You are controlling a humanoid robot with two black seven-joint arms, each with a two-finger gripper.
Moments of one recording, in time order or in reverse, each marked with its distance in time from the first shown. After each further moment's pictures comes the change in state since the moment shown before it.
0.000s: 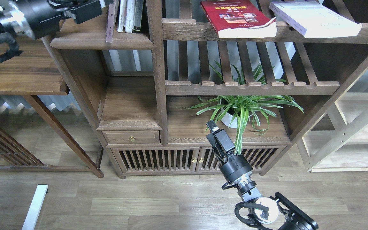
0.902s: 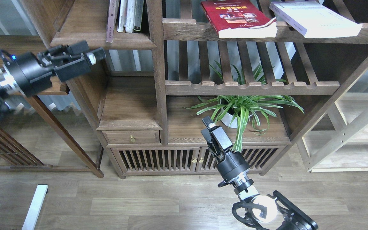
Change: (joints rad) left arm 0.424 0.012 -0.143 -0.275 -0.086 -0.006 0.018; right arm -0.013 0.000 -0.005 0.076 -0.009 0.000 -0.004
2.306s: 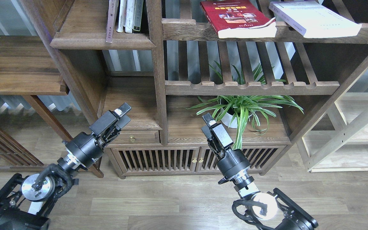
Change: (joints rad) left arm 0.351 -0.406 0.018 0.155 -0.332 0.000 -0.014; right arm 0.010 0.000 0.011 0.007 -0.010 0.000 -0.001
